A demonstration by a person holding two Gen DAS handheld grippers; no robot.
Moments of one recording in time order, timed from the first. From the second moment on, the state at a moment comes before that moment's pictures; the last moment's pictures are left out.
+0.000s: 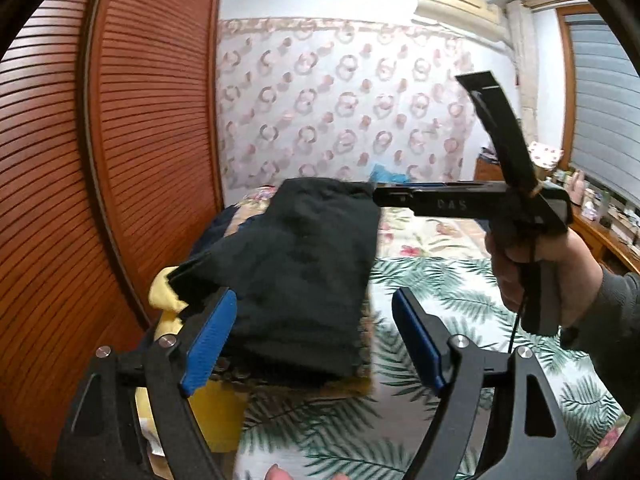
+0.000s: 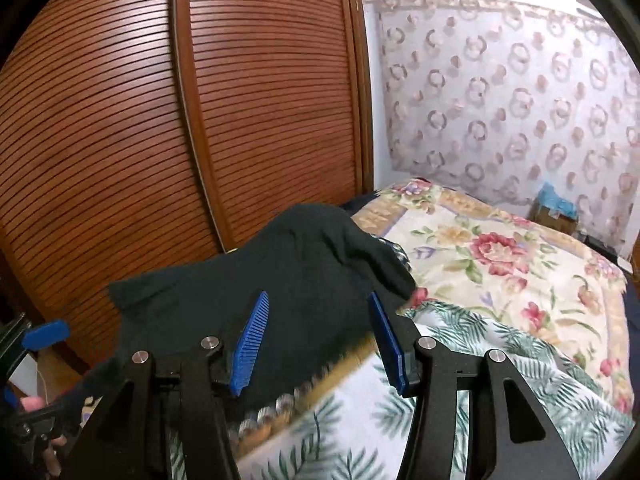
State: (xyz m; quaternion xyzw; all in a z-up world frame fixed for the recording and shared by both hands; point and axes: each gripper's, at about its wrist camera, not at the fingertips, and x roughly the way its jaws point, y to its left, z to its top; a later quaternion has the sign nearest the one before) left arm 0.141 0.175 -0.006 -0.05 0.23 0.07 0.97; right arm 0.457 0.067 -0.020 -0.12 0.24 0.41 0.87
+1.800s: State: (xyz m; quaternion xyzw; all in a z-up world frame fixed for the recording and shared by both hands) left arm 0.077 0.002 0.054 -0.03 0.19 -0.03 0.98; right arm 0.041 -0.163 0.023 -0.03 0.16 0.17 0.97
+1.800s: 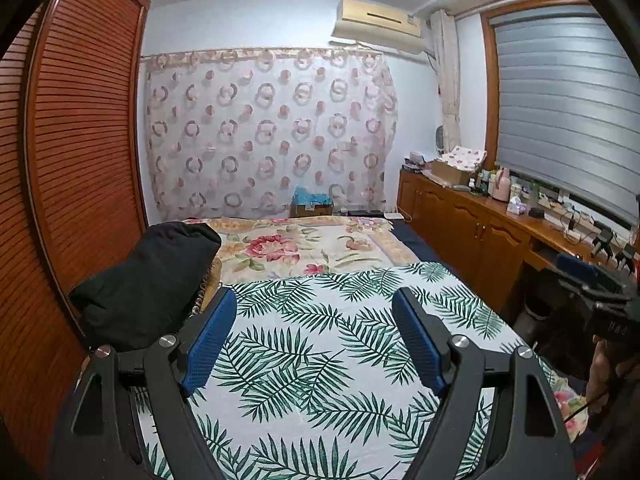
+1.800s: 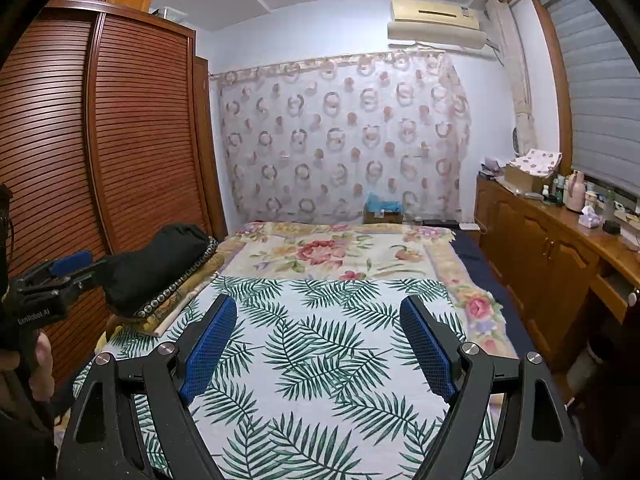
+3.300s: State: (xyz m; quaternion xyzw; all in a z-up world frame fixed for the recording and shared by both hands) left arm 0.072 0.003 0.052 -0.03 0.19 -0.02 0.98; right arm 0.063 -0.186 0.024 -0.03 0.15 0.17 0.97
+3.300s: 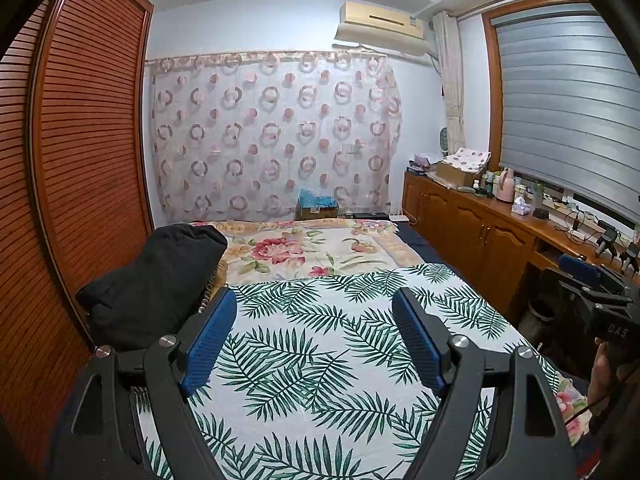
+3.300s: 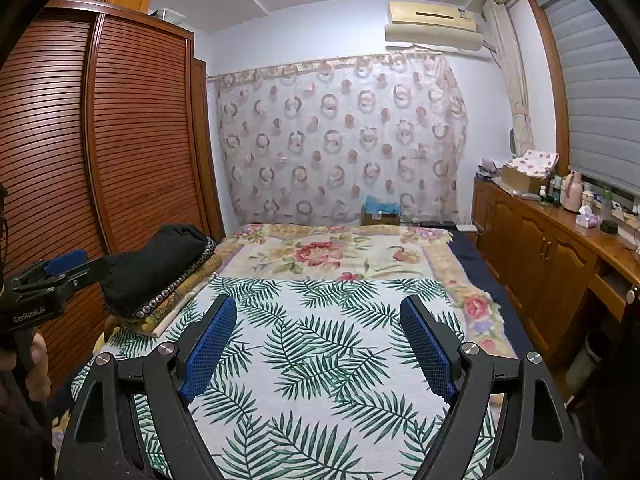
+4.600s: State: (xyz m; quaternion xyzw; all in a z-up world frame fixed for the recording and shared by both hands) left arm 0.073 0.004 0.050 -0.03 0.19 -0.02 0.98; right arm 0.063 -0.192 0.021 -0.03 0.15 0.18 0.97
